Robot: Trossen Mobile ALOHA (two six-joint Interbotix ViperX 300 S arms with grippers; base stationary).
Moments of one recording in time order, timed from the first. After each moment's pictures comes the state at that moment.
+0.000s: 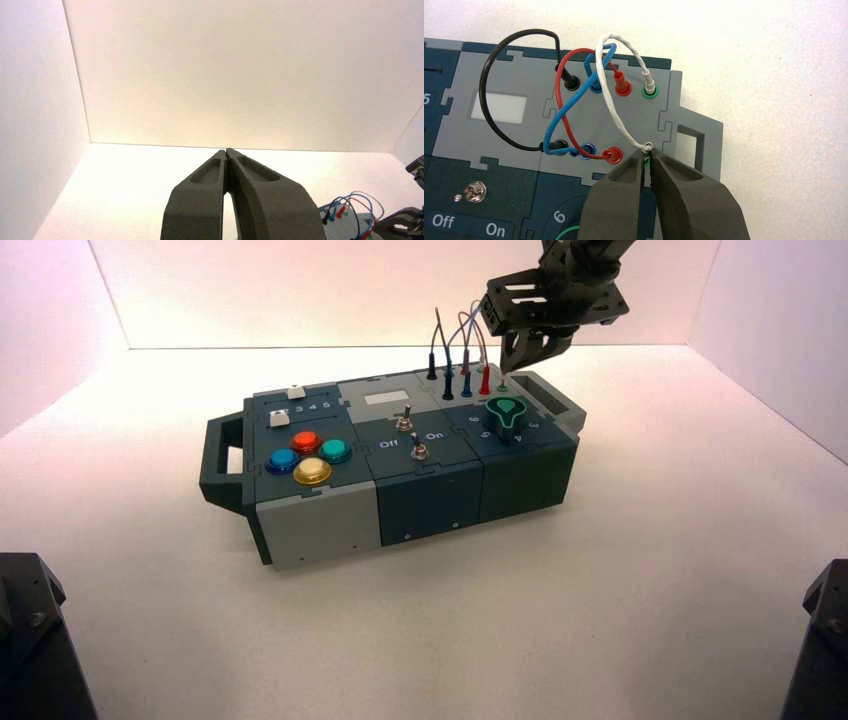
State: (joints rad) left arm -0.04 -1.25 1.12 -0.18 0.29 0.05; right arm 0.48 0.07 0.75 0.04 0.15 0.02
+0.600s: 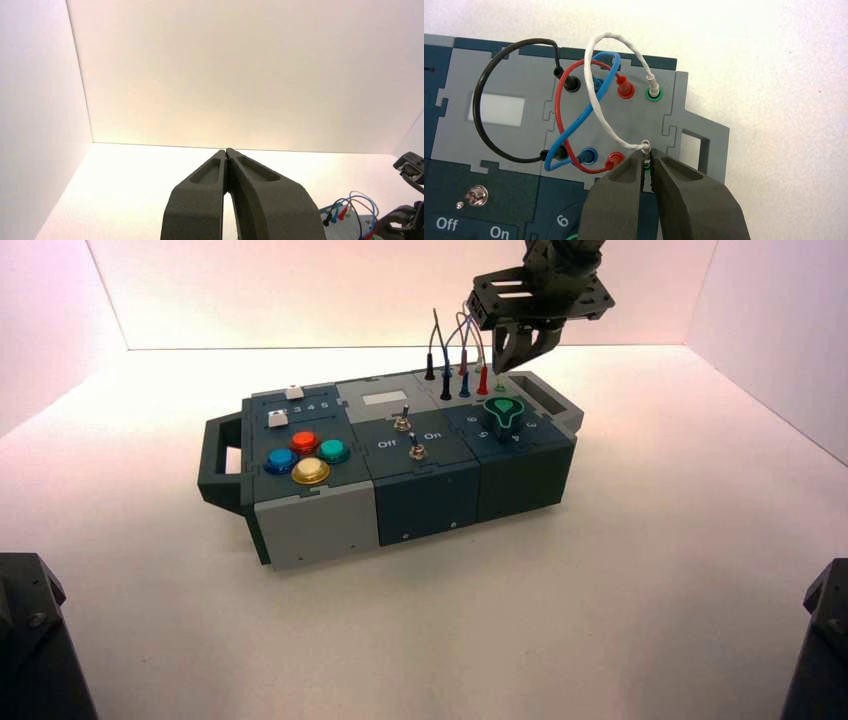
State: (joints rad) left arm -0.03 -1.25 1.12 -0.18 0.29 0.06; right arm 0.48 0.13 0.65 0.04 0.30 0.02
